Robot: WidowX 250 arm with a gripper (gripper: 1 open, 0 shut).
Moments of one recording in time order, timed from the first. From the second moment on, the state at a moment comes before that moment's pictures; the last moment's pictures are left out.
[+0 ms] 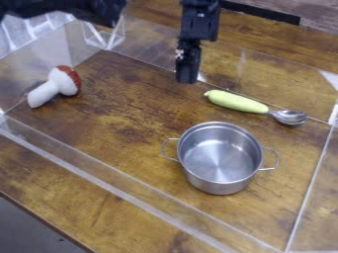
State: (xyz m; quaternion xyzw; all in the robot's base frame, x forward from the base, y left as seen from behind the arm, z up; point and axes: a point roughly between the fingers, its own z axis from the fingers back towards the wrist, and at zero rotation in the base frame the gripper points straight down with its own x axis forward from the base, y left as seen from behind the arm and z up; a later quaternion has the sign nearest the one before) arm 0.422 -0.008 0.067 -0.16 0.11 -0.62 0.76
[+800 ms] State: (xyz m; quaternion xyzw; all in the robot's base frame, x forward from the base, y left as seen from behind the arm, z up) arm 0.424 -0.005 0.053 -0.18 0.09 -0.60 0.77
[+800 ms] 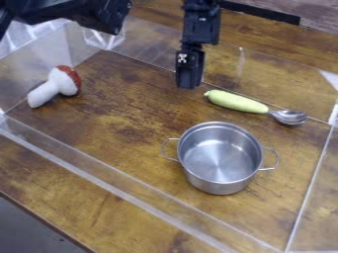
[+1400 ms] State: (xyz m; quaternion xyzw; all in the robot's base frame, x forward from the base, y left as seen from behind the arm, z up) arm 0.409 0.029 0.032 -0.20 0.10 -0.57 0.79
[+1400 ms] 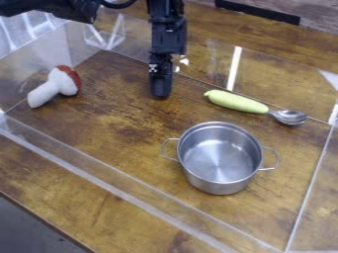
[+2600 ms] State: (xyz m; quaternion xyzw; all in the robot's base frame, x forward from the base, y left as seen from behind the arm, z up) arm 0.437 0.002 0.055 -0.18 0.07 -0.59 0.79
